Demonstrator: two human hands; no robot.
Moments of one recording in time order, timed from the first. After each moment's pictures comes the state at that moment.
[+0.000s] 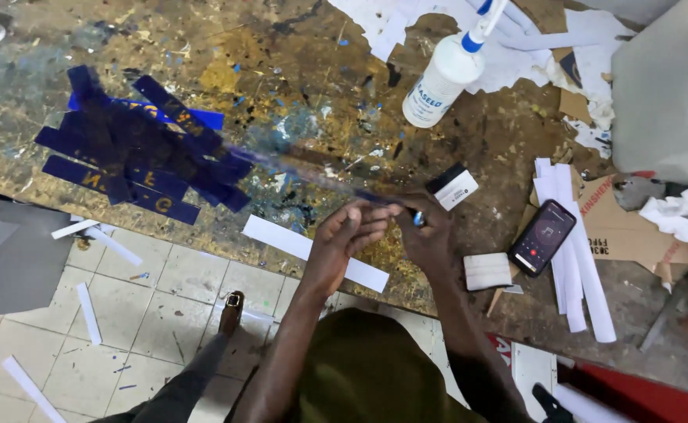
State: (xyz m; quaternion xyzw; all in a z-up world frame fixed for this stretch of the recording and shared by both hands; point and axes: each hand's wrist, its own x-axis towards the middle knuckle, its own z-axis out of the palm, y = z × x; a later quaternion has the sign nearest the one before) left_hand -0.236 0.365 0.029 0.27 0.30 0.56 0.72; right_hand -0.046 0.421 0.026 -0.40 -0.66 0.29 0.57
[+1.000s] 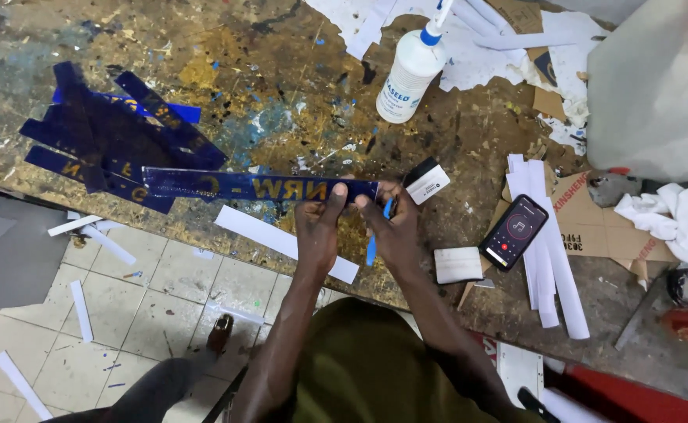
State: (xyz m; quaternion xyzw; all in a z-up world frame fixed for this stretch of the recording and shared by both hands) left_hand -0.204 0.364 0.018 0.27 0.45 0.66 0.53; right_hand -0.032 0.406 0.020 -0.43 -0.49 0.51 0.56
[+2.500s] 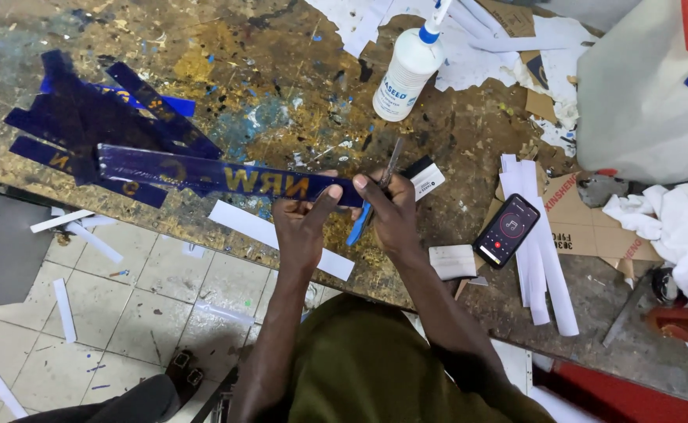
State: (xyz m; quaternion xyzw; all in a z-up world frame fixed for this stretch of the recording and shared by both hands) left_hand -0.202 0.353 0.064 0.31 0.44 0.70 0.47; right_hand -0.050 0.419 0.057 -0.35 -0.48 0.56 0.57
